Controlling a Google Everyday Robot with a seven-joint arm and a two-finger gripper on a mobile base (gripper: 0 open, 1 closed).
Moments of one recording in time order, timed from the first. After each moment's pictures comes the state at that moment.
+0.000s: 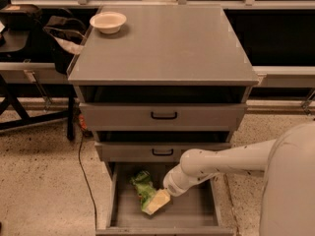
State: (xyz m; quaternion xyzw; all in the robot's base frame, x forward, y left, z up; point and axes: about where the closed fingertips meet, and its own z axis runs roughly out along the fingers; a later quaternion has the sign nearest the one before) arm 0.480 -0.015 0.429 -0.45 0.86 0.21 0.14
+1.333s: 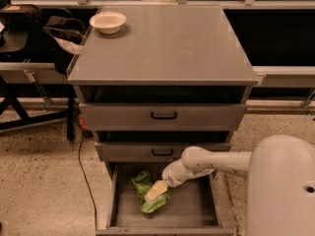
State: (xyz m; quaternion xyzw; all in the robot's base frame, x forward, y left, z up) arm 0.552 -0.004 0.352 -0.43 0.84 0.27 0.18
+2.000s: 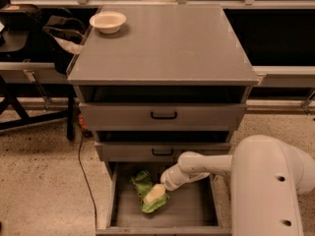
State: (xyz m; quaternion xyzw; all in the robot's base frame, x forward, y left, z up) arm 0.557 -0.004 0.300 -0.41 0.86 0.27 0.16
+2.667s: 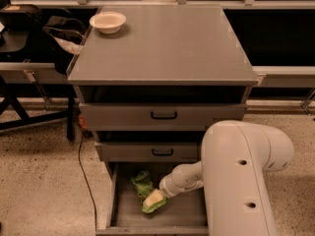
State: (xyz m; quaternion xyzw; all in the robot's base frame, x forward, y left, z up) arm 0.558 -0.012 0.268 -0.37 0.89 0.17 0.19
